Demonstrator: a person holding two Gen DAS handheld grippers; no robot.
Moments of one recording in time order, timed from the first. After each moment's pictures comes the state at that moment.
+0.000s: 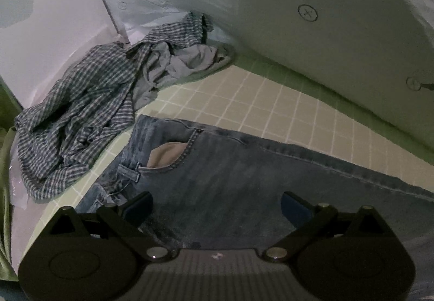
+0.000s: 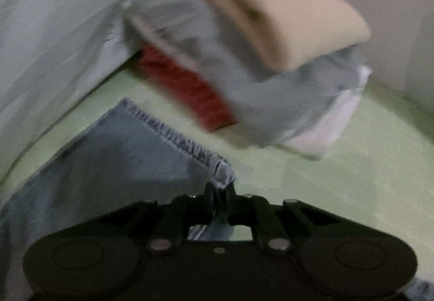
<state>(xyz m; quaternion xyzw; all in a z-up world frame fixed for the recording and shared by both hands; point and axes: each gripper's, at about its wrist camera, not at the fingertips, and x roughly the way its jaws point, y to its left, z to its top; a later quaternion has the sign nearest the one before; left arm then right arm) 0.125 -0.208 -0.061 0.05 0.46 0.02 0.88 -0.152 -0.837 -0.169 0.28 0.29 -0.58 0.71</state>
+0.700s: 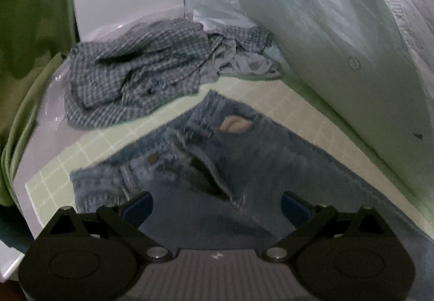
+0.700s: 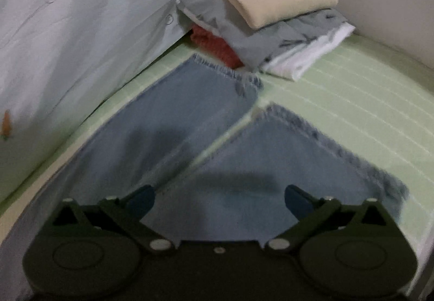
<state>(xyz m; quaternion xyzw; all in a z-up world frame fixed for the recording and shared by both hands) 0.019 -0.092 -0.044 -0.10 0.44 0.04 0.89 -0.277 -0.689 -0.136 0.33 0.28 -0.43 0.79</state>
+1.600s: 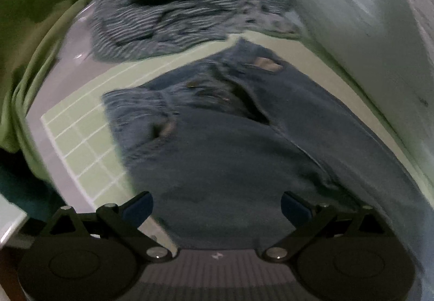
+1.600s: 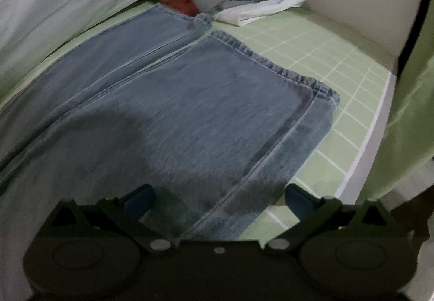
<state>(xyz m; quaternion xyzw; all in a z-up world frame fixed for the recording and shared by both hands) -0.047 -0.031 -0.091 -0.15 0.49 0.05 0.85 -0.308 -0.610 -0.177 0.27 0.36 -0.51 0.73</state>
